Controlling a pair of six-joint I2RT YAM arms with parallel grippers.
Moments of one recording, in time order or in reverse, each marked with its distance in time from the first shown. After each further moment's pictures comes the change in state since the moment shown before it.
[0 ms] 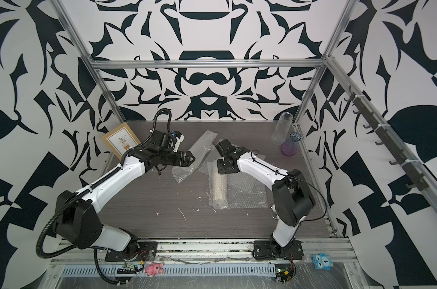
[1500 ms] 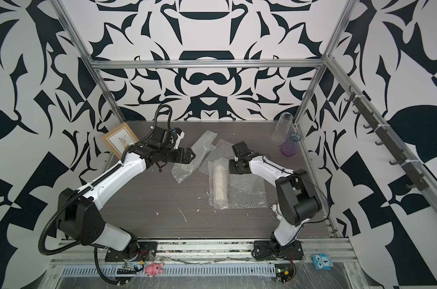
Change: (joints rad) left arm 0.000 0.034 0.079 -0.048 -0.026 0.002; right arm -0.170 -0.051 -0.212 0.224 -0.105 -0.048
